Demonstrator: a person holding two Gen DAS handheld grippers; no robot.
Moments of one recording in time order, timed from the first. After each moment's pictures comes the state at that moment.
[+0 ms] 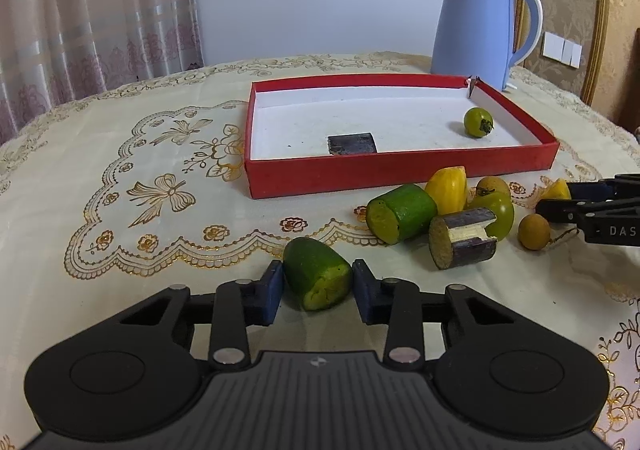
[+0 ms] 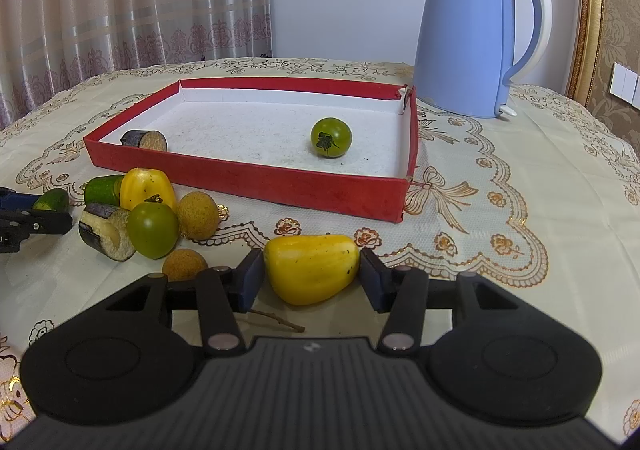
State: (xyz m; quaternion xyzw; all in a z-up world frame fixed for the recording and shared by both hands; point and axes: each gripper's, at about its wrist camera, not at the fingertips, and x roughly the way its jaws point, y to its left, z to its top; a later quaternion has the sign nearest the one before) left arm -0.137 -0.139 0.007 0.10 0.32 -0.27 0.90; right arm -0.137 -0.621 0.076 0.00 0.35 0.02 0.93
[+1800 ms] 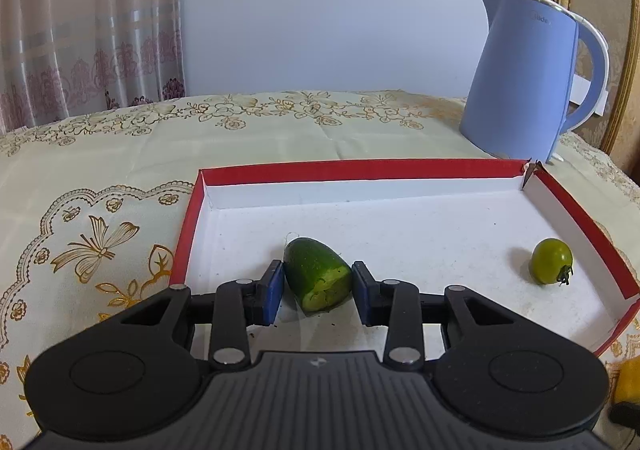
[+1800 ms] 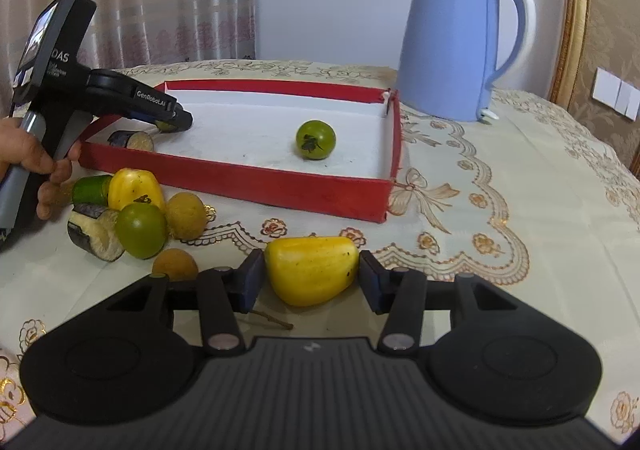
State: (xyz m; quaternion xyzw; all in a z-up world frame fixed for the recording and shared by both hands) left arm 0.008 -0.235 0.010 0.06 0.31 -0.29 0.90; right arm -0.143 -0.619 0.079 0.00 0.35 -0.01 0.94
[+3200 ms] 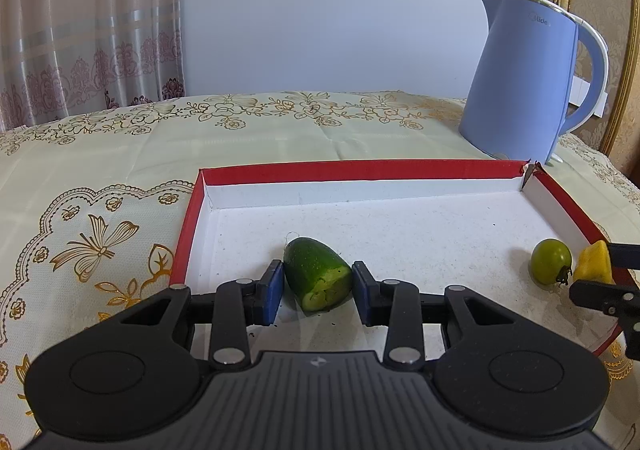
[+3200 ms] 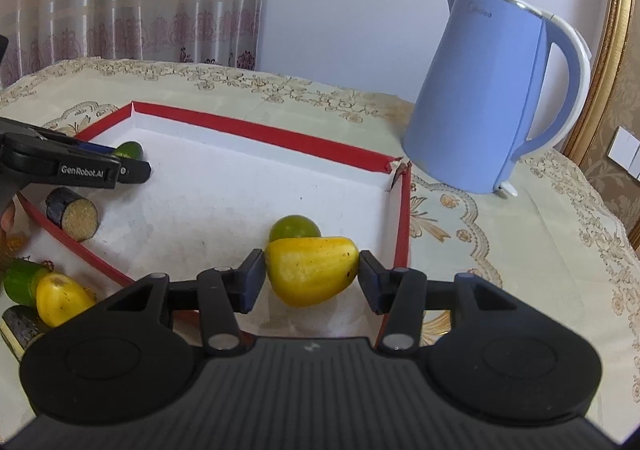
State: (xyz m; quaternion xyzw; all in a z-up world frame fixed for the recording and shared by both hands) left arm 0.008 -0.235 0.010 0.06 0.31 -0.29 0.90; right arm -0.038 -0.619 0.096 -0.07 0.36 0.00 0.93
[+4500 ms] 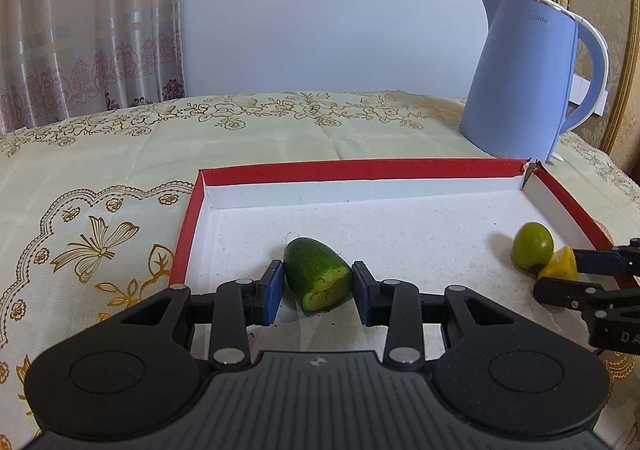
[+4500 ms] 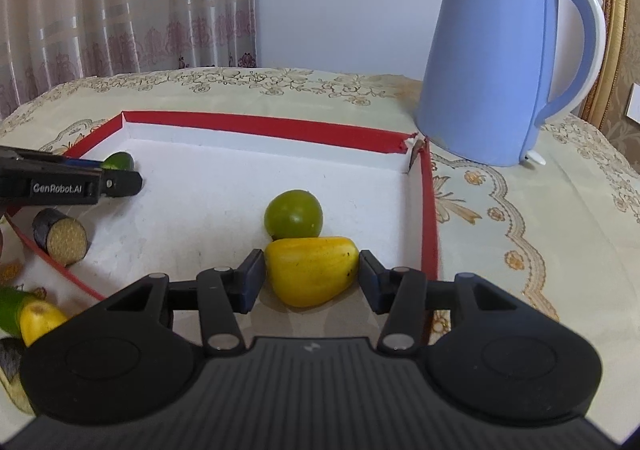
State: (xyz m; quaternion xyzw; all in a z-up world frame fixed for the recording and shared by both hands) left arm 0.007 -0.236 0.009 0.06 0.31 -0.29 0.91; right arm -0.015 -0.628 0.074 -0.01 0.36 0.01 0.93
